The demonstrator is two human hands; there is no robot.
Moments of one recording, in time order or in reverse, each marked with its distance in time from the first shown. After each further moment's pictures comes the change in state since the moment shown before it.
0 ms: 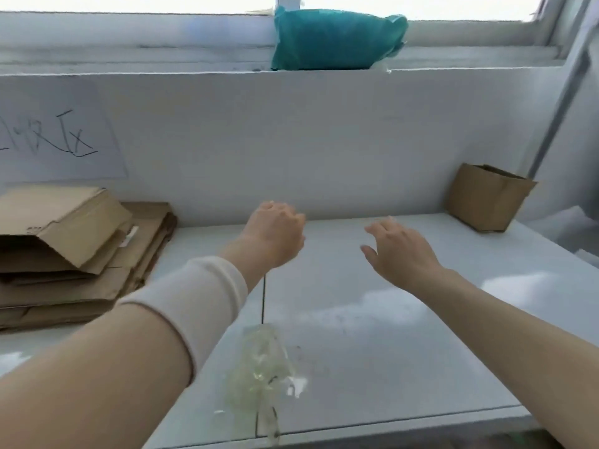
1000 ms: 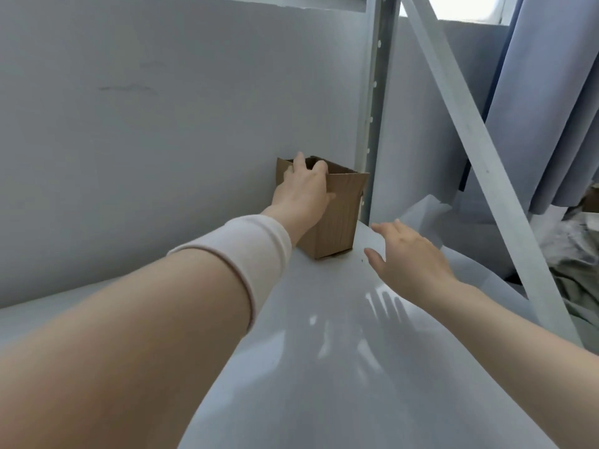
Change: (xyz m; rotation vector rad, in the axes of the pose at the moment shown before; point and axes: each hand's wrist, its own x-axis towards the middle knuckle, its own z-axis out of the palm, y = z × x) left_hand 0.386 0.347 0.014 -0.675 0.119 0.105; right_hand 0.075 0.400 0.061 0.042 0.147 0.404
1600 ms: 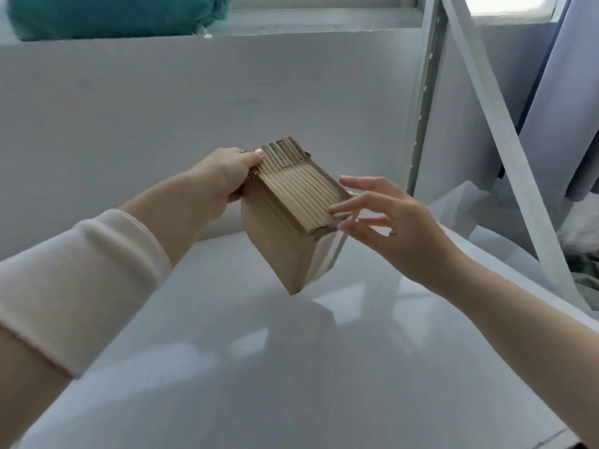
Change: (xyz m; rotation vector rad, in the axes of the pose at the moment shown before) left_hand -0.162 -0.096 -0.174 -0.858 0.080 -0.498; right_hand -0.112 -0.135 -0.090 0.760 0.042 -0.496
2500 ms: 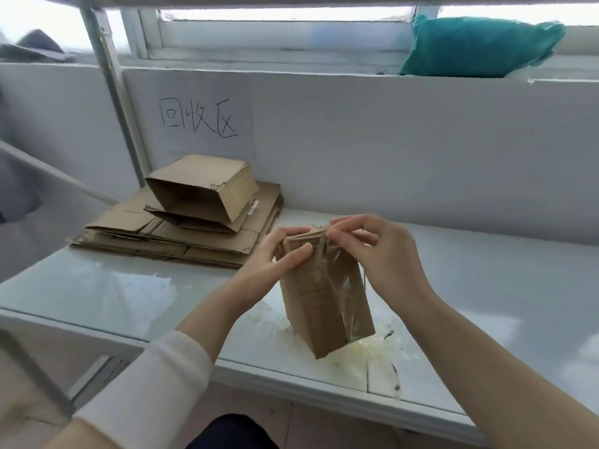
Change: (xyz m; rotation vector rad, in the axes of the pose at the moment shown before) left_hand -0.336 -0.158 -0.321 0.018 0.150 0.079; right_hand -0.059 -0.346 0.267 0.501 -0.178 0.108
